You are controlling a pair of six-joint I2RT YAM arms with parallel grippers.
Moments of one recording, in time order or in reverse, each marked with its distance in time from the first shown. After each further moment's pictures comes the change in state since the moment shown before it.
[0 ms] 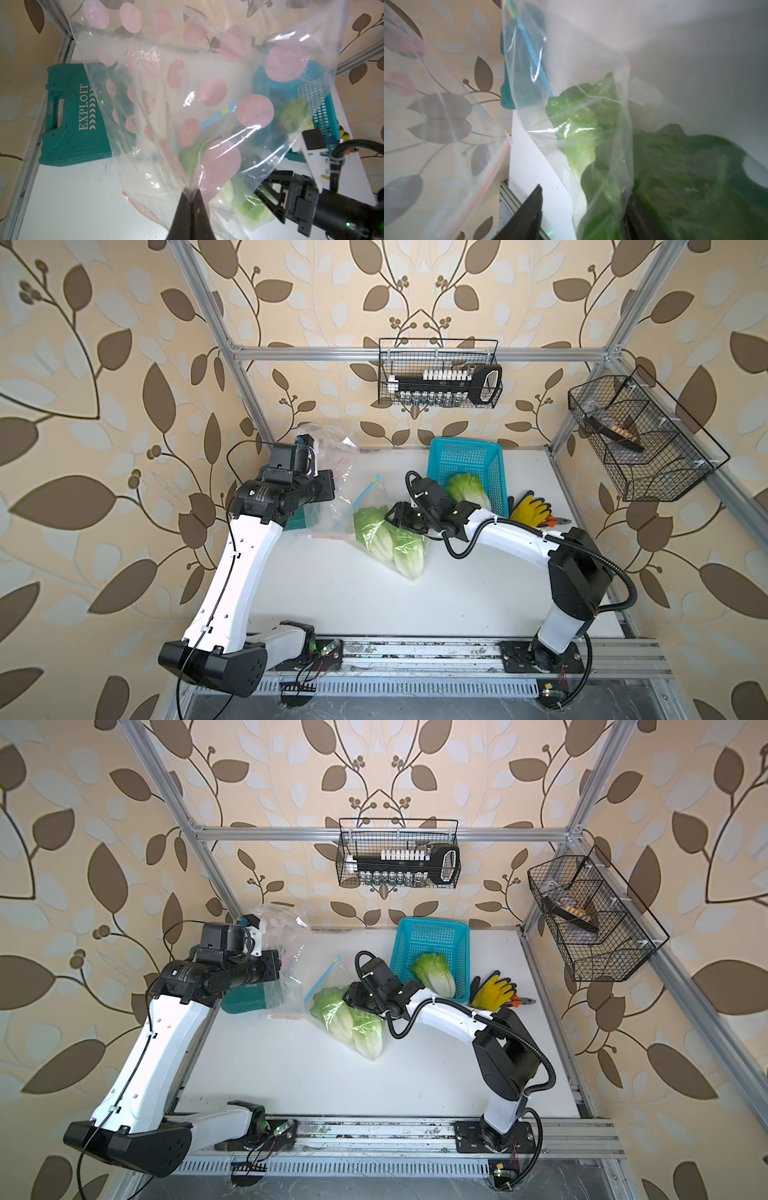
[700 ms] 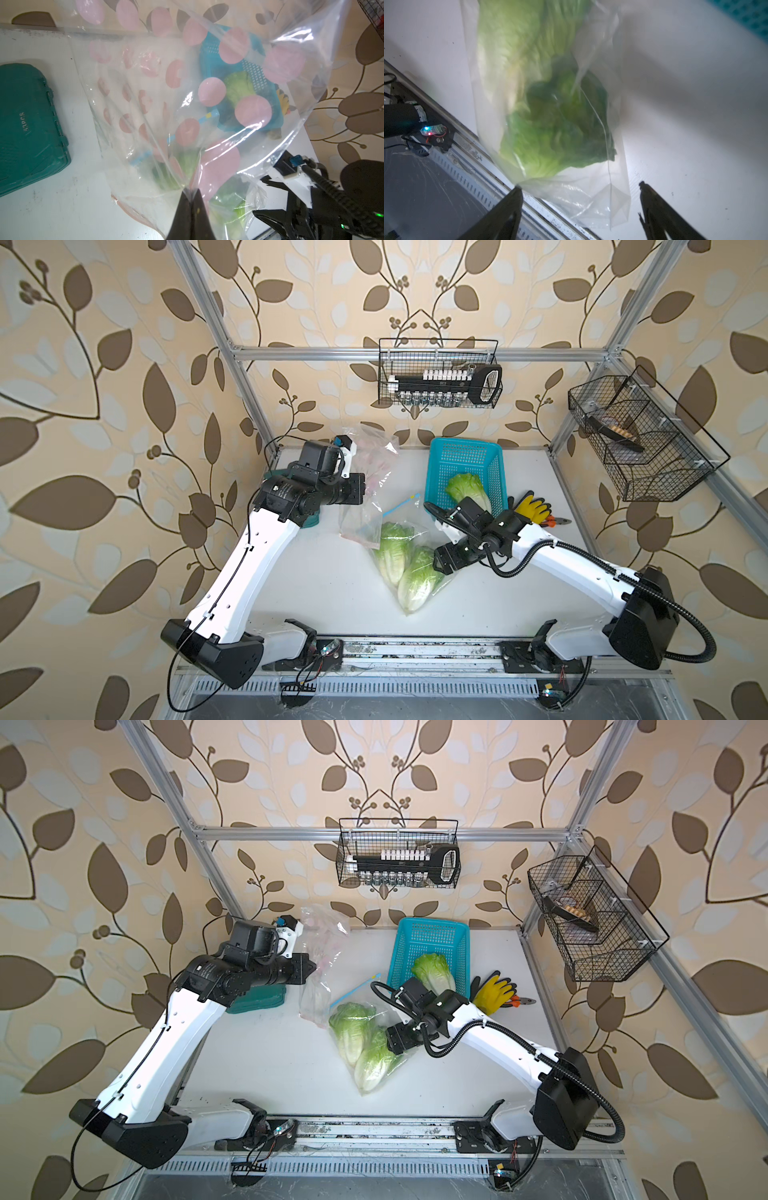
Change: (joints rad) left arm -0.230 0.064 0.035 0.031 0.085 -0.047; right arm -0.054 -0.376 -0.260 -0.584 -0.040 -0.527
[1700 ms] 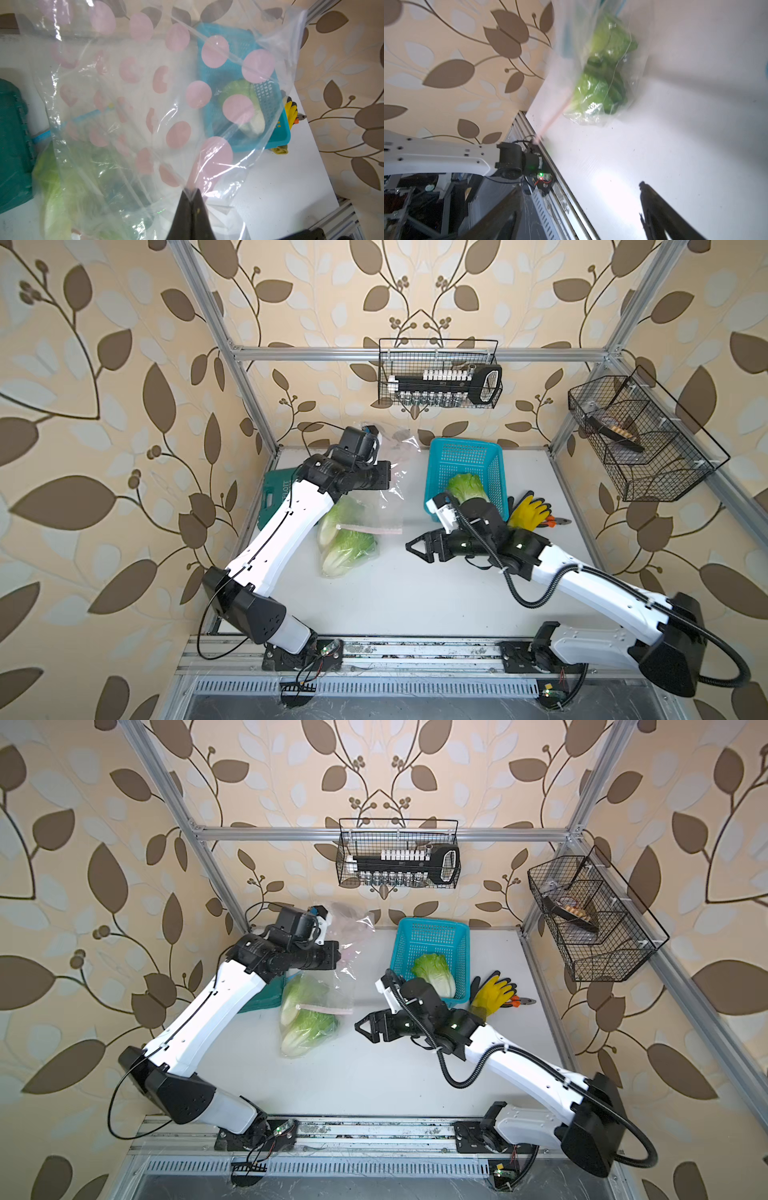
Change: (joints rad) left arm -0.111 0.263 0.145 0.061 -0.092 -0.071; right arm 0.069 -0.218 -0.075 0.565 -0.107 0.270
